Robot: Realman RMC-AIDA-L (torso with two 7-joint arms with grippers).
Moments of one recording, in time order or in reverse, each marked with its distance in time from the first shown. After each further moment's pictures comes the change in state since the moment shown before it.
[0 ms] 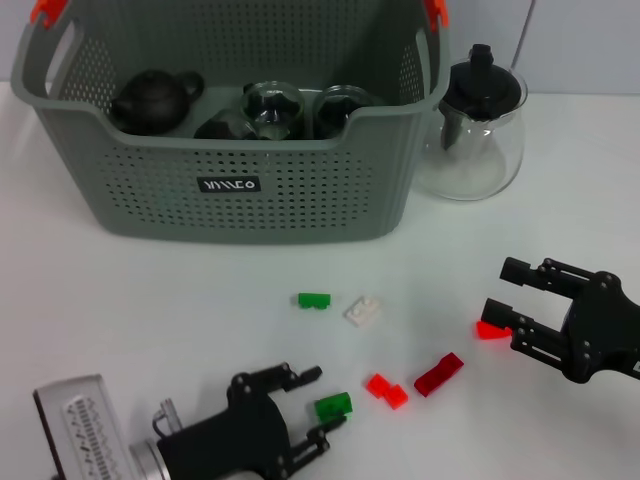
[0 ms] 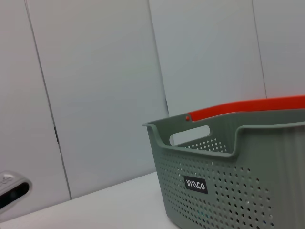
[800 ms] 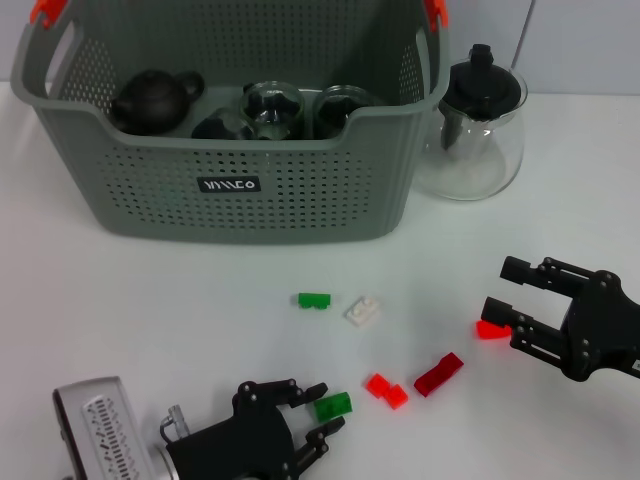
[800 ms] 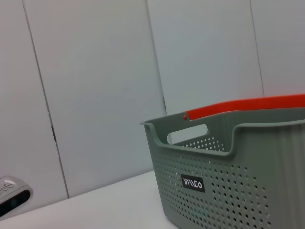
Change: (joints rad) left arm -0.014 -0.003 0.013 -0.027 0.003 -0.063 -0.004; right arm 0.002 0.000 0.000 0.000 0.000 0.009 0.000
